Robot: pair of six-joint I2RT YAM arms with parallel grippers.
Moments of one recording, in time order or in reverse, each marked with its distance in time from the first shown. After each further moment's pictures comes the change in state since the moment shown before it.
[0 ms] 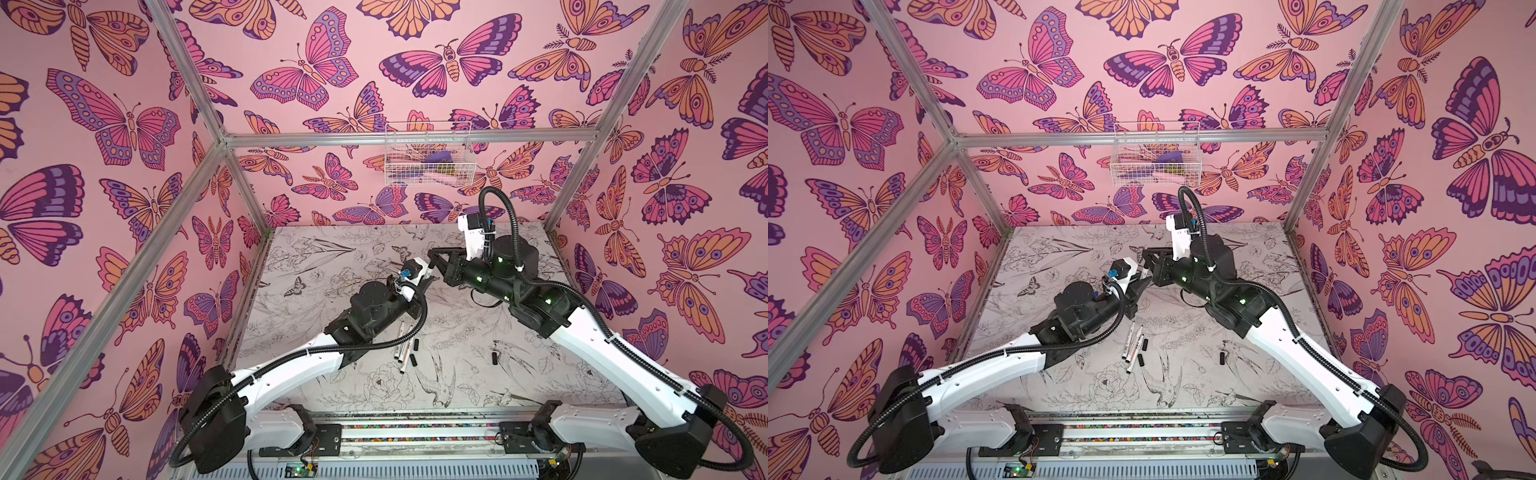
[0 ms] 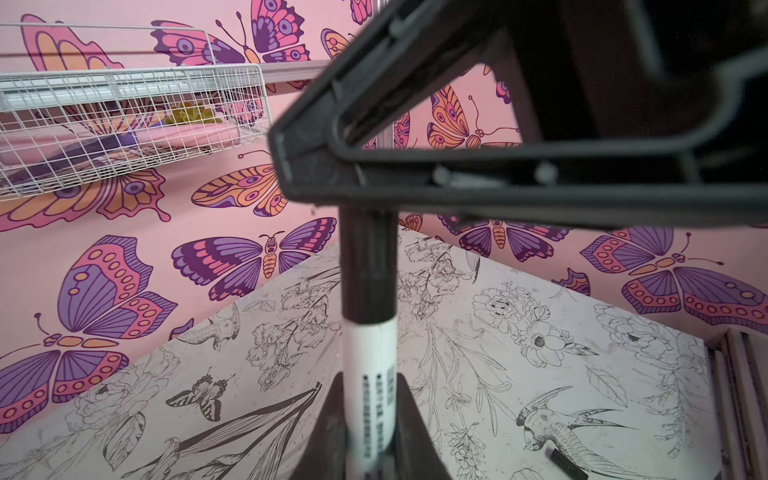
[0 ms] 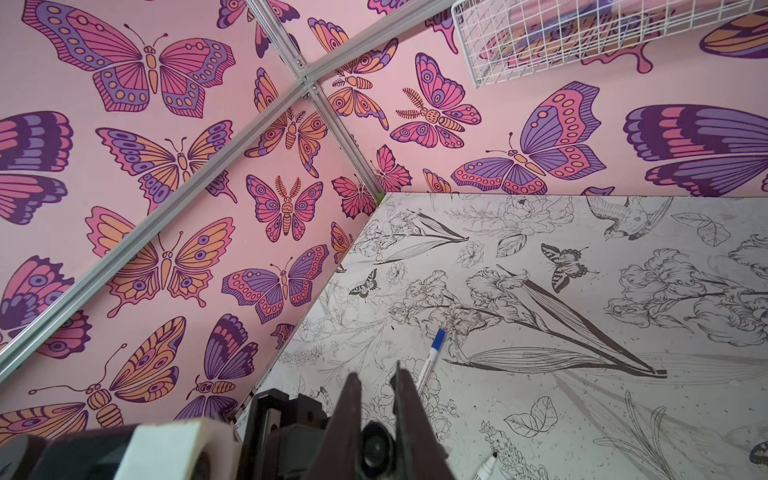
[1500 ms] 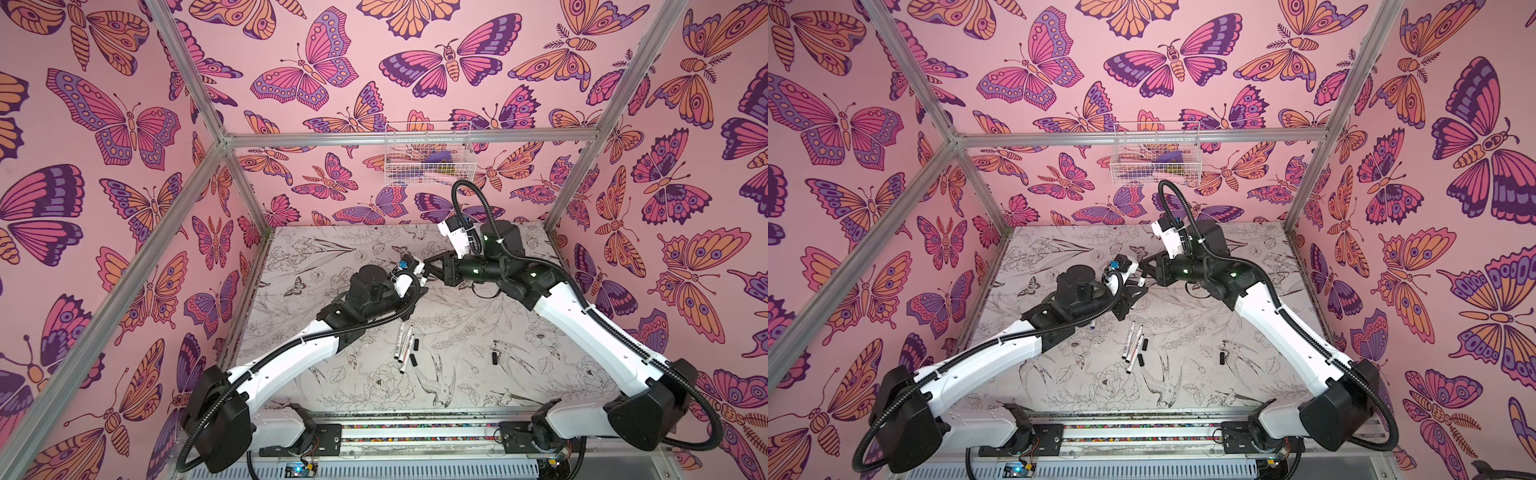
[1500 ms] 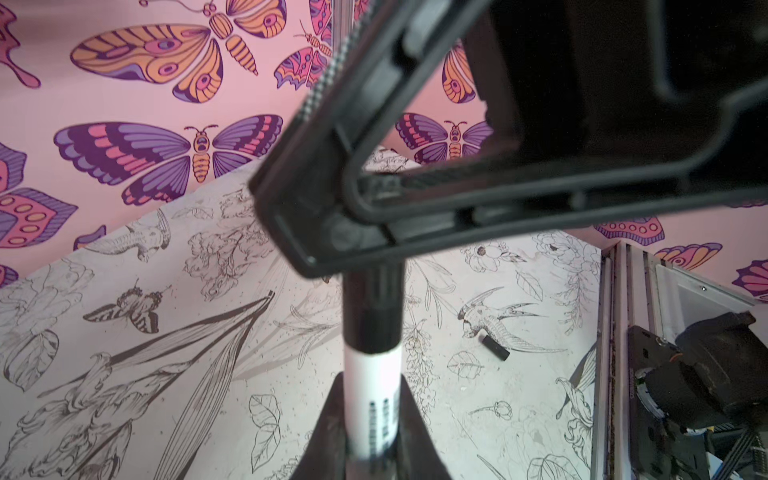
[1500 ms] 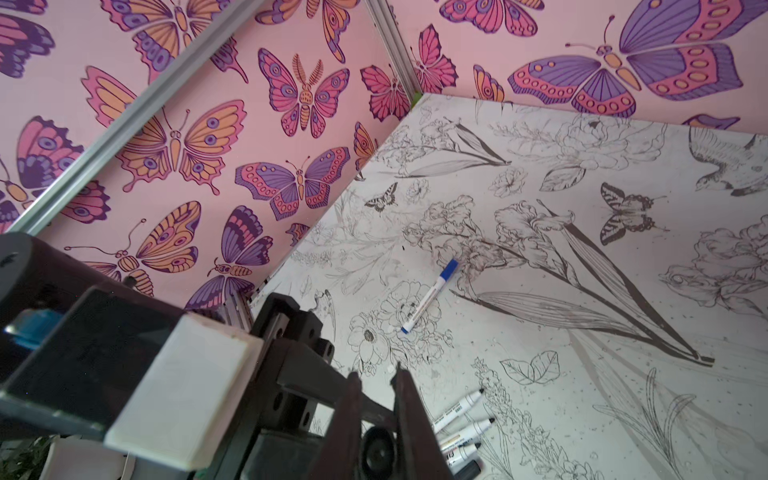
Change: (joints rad) left arm 0.124 0.024 0.090 -0.396 0.252 -0.055; right arm -0.140 0.165 0.077 -0.209 -0.407 -0.225
